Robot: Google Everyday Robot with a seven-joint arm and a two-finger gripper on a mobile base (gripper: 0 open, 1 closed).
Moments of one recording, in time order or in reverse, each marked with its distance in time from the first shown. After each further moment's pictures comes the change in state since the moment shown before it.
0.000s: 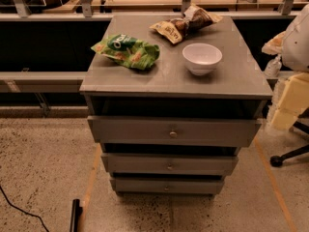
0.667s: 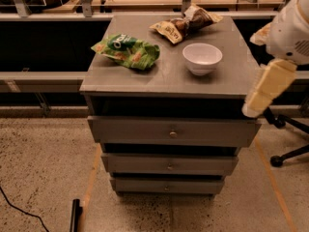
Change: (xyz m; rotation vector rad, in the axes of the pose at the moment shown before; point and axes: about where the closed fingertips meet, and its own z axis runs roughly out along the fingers) arm -0.025 -0.032 0.012 0.031 -0.113 0.047
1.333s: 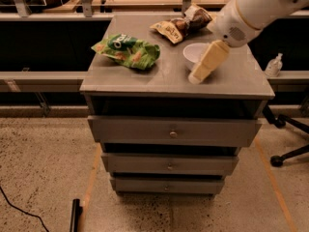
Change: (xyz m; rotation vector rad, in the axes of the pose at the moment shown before) arm -0.087 -0.082 0.075 0.009 -0.234 0.057
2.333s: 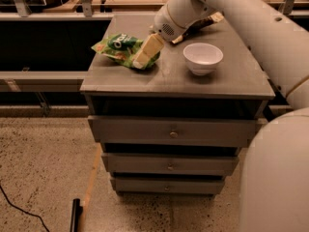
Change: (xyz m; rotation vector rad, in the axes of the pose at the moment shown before) arm -0.118 -0.050 0.137 -0.063 -0.164 -0.004
